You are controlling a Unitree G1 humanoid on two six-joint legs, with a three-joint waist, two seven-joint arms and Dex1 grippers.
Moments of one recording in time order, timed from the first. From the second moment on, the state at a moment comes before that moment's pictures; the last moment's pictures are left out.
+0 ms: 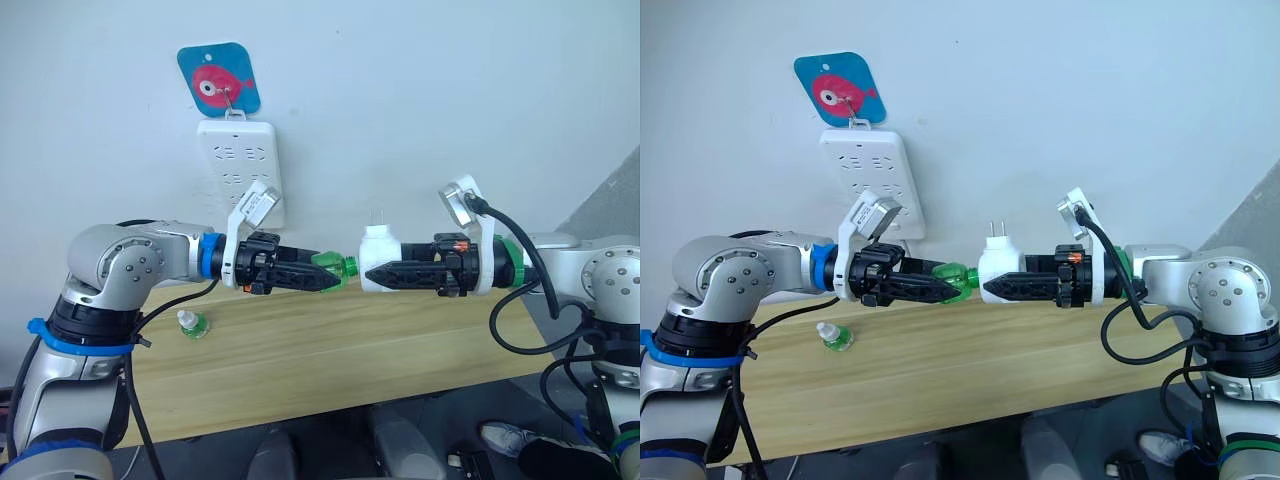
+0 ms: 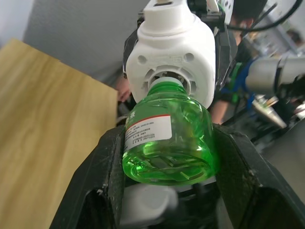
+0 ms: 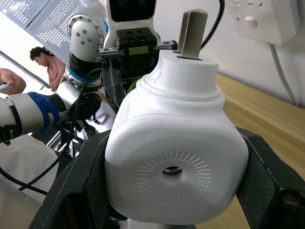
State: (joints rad) left arm -0.71 0.76 -0.07 -0.11 -1.05 1.22 -1.07; right arm -0.66 -0.69 -0.03 -0.27 1.38 1.28 0.55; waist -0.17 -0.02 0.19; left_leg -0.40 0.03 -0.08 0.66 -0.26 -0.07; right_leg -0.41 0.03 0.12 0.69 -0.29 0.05
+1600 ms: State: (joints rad) left arm -0.12 0.60 -0.12 -0.31 -0.31 0.06 -1.03; right arm -0.58 -0.69 0.32 0.24 0.30 1.27 0.46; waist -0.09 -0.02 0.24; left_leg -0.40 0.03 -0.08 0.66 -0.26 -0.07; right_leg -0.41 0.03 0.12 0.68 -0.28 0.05
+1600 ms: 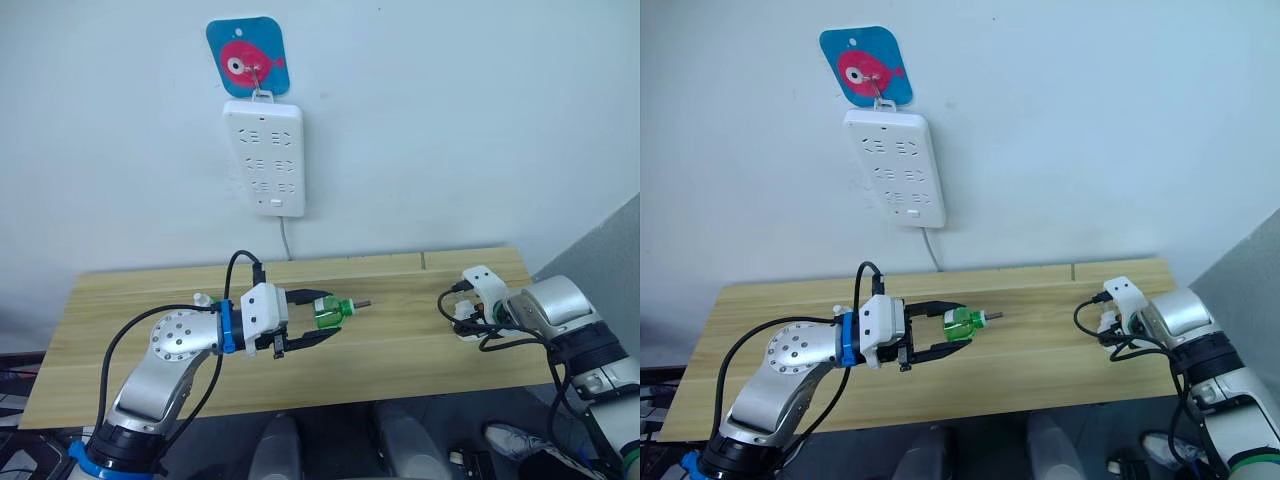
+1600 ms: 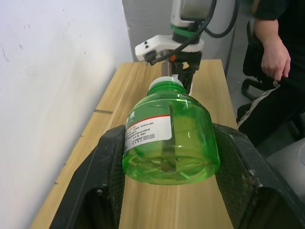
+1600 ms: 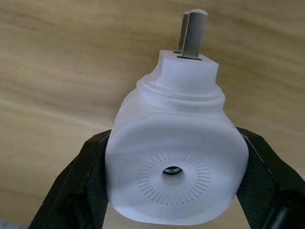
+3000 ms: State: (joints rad) left arm -0.13 0.31 -0.13 -0.30 -0.27 -0.05 -0.71; right arm -0.38 -0.01 -0.41 -0.58 1.10 1.41 0.18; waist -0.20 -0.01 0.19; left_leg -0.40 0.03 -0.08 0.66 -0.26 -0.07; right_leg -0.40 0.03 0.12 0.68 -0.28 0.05
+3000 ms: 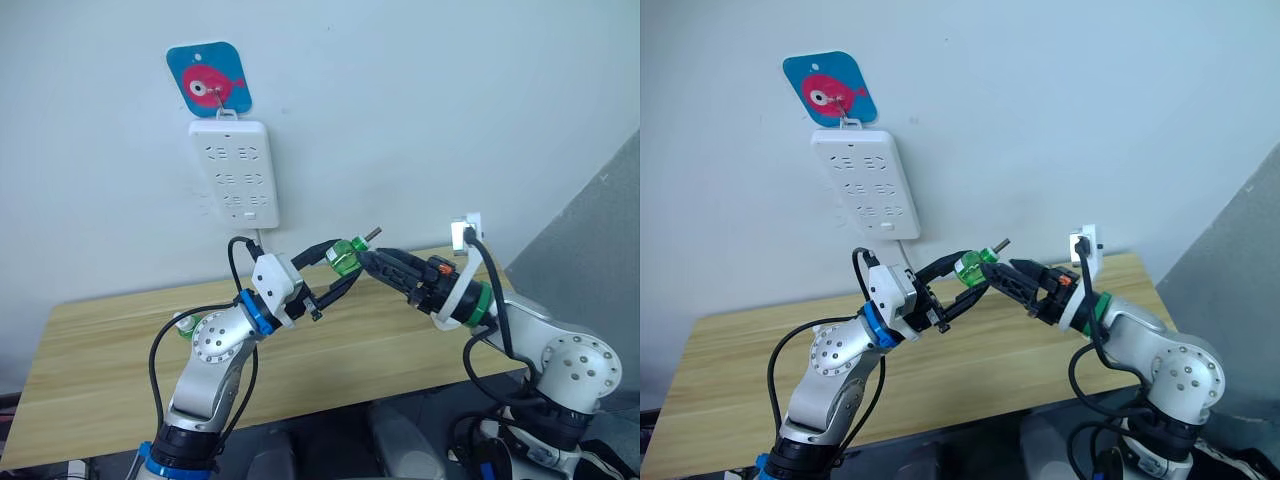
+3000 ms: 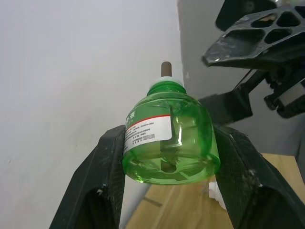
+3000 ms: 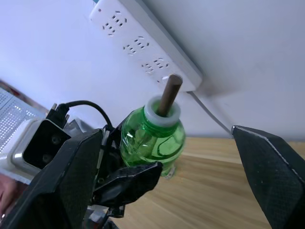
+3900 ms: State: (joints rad) left arm -0.10 0.29 -0.15 -0.29 -0.26 -0.12 -0.69; right arm -0.39 -0.10 -0.20 -0.44 1.28 1.14 0.06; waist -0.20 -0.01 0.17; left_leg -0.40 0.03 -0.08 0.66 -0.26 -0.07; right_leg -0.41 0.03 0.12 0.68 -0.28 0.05
